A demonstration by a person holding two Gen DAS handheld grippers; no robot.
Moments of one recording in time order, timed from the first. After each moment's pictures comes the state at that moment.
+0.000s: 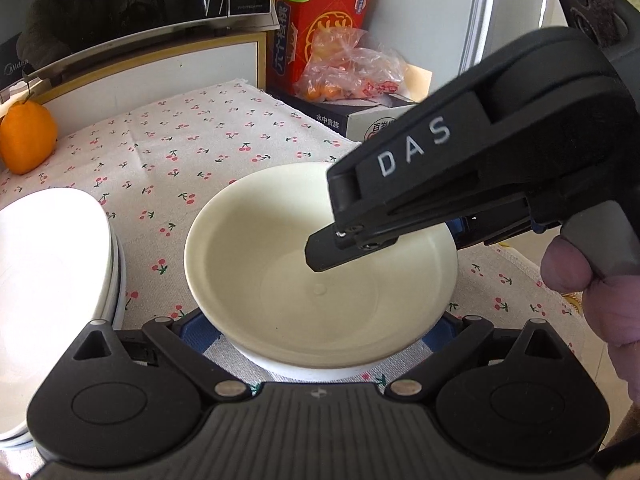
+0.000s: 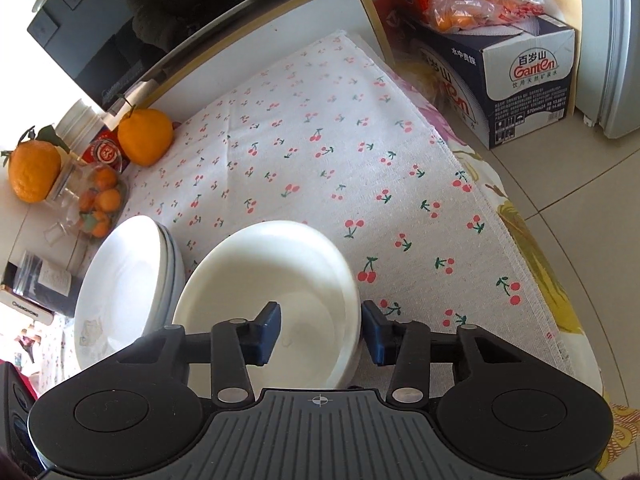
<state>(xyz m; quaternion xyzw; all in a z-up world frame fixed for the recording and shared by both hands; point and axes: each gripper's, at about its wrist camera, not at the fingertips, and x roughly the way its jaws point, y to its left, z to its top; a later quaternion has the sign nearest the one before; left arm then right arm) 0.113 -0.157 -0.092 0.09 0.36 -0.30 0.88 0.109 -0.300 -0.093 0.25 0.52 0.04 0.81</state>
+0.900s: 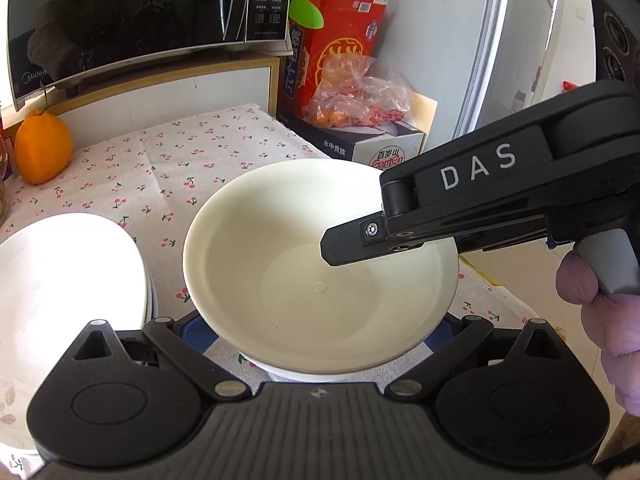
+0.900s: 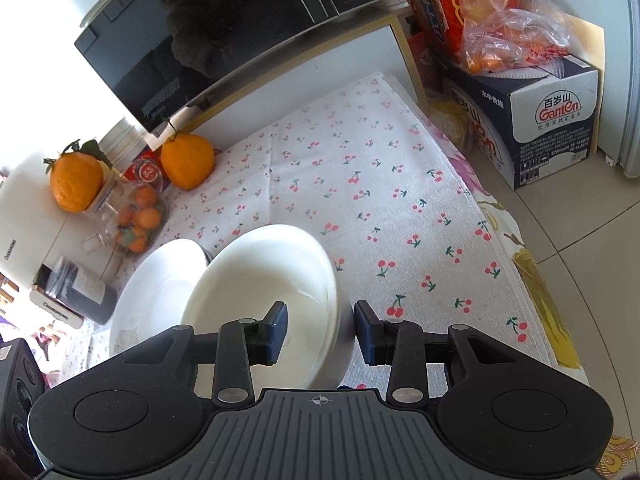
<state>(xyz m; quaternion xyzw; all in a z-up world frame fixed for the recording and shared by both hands) 0.112 -0.146 -0.069 0.07 0.34 -0.30 0.89 0.106 -0.305 -0.064 0.25 0.47 0.08 0.84</state>
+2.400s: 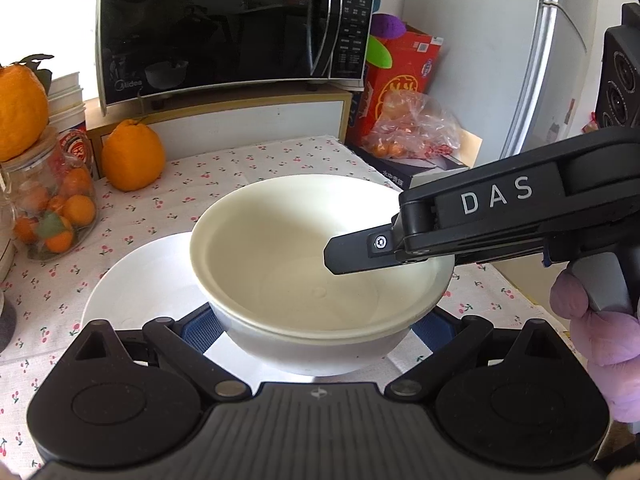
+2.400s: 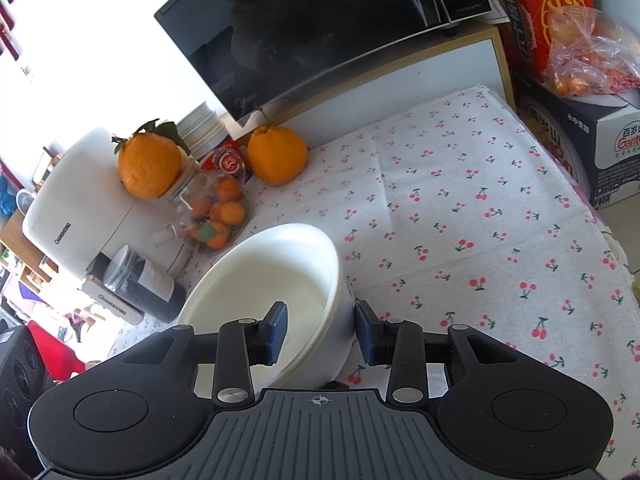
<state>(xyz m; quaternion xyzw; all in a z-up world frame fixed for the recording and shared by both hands) 0.103 -0.054 -0.034 0.04 0.33 -0.25 0.91 0.128 -0.217 -0.030 0.25 0.45 0.16 0.84</state>
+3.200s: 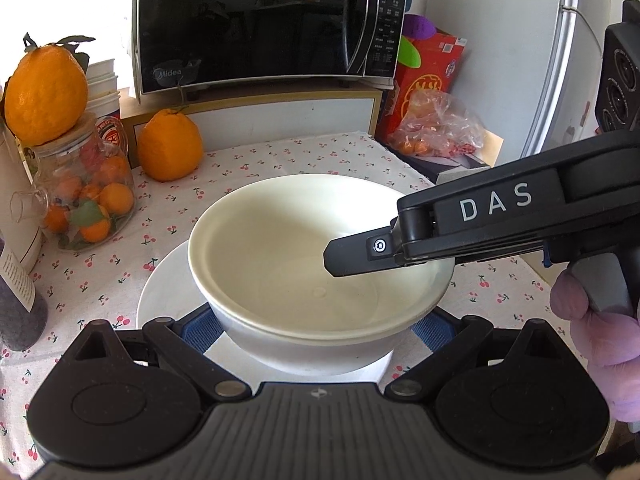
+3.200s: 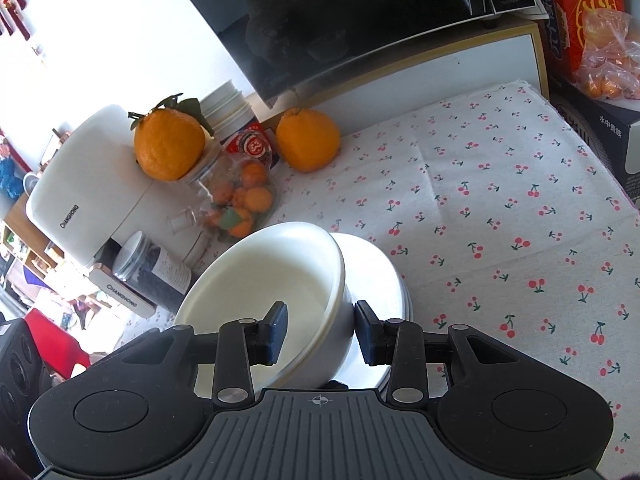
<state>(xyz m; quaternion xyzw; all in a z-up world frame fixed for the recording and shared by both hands) 0.112 -0.025 -0.035 0.04 0.34 -0.23 0.91 0.143 -0.174 -0.037 0.23 0.45 0.18 0.84</state>
